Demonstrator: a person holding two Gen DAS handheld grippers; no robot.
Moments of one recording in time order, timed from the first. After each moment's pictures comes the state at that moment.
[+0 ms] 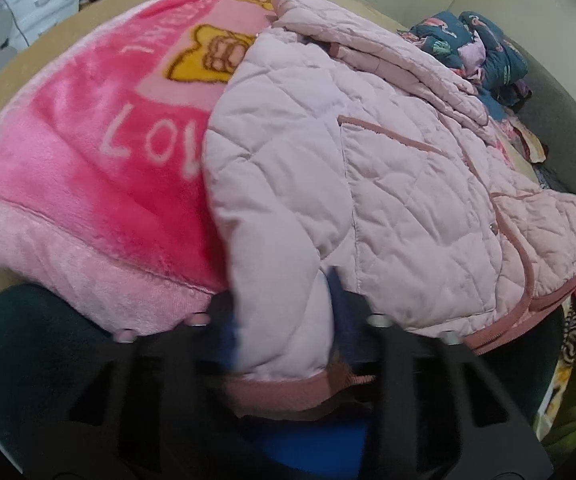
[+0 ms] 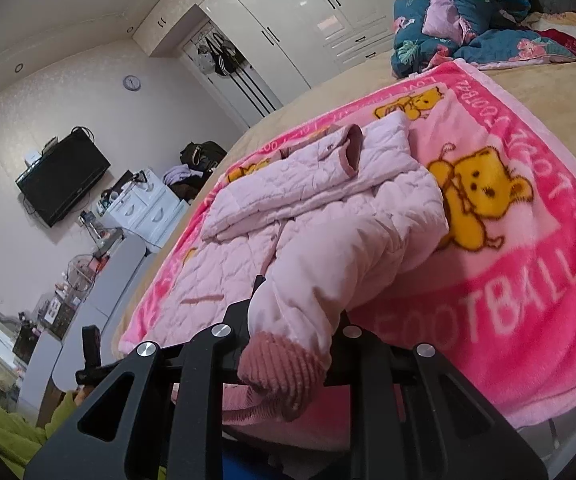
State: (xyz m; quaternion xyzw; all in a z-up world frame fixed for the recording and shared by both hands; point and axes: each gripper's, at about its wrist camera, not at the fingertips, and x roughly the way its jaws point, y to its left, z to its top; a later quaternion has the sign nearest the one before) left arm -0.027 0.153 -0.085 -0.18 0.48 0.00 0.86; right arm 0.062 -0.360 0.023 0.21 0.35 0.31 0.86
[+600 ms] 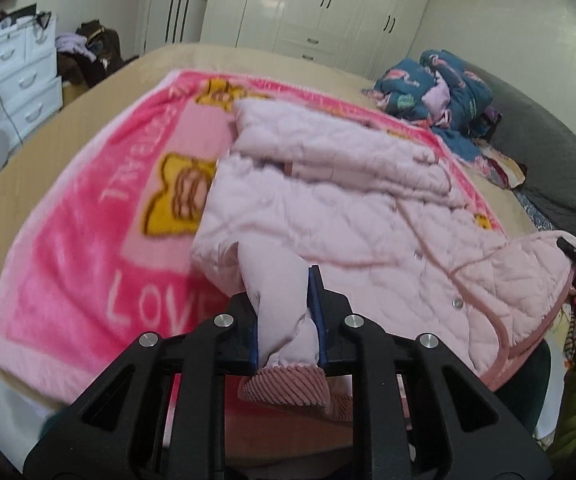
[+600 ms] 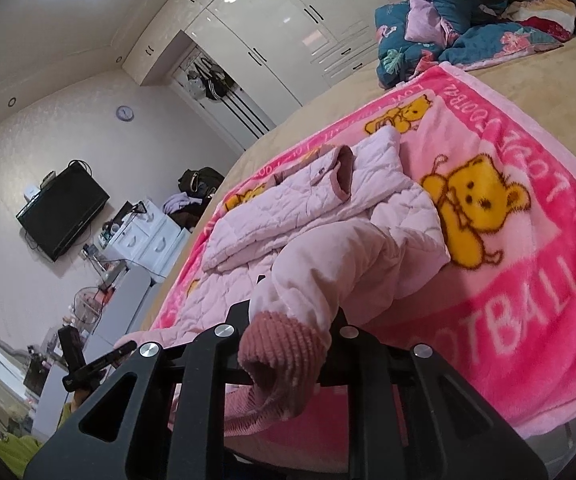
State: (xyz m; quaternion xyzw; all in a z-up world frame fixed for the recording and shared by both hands) left arm 0.014 0.146 0.008 -0.13 0.36 -0.01 0.92; right arm 0.079 -0.370 0.031 0.25 0.33 0.29 0.86
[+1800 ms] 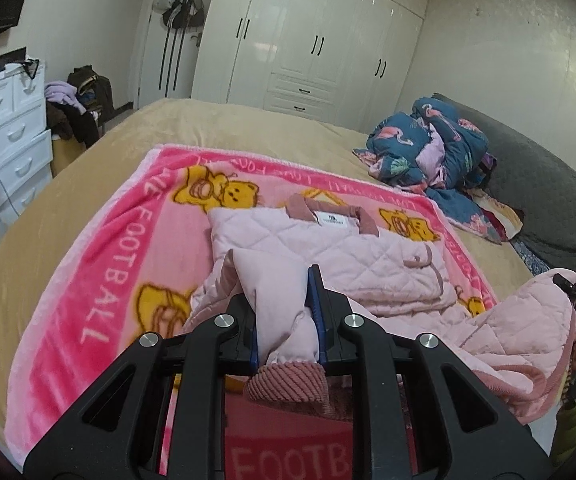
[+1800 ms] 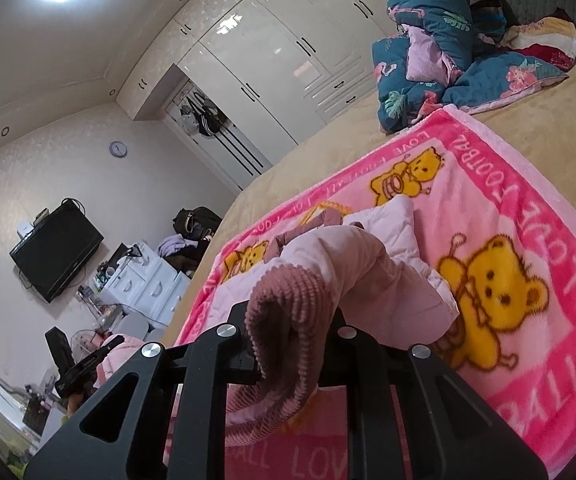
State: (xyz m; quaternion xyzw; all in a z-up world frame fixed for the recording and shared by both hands) left arm 0.119 0.153 0.097 -0.13 0.28 -0.01 0.95; right arm 0.161 -0.361 0.095 0.28 0.28 0.26 0.88
